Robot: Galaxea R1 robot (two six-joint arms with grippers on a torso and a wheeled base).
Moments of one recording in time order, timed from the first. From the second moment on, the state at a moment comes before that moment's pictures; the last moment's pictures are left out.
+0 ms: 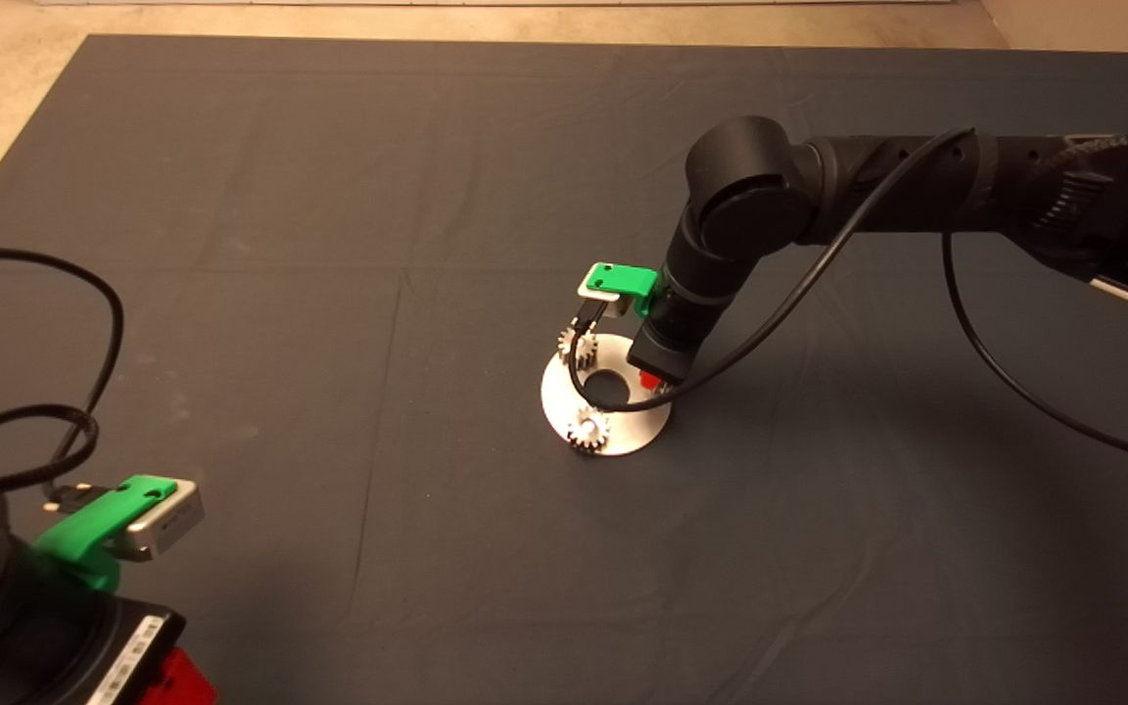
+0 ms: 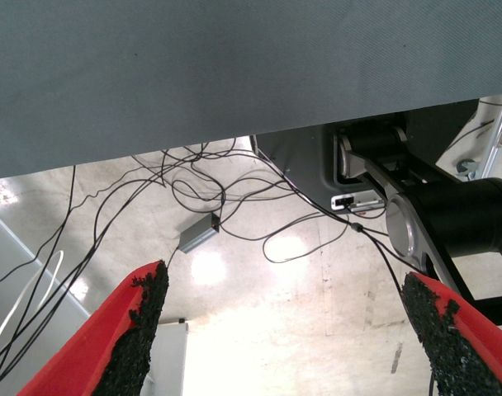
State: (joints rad) left arm -0.49 1.91 -0.36 -0.05 1.52 -1.39; right arm 0.36 2.80 -1.28 -0.31 -1.52 0.51
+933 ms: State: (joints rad) left arm -0.49 1.91 -0.36 -0.05 1.52 -1.39; right arm 0.36 2.80 -1.27 -0.32 -1.51 0.50
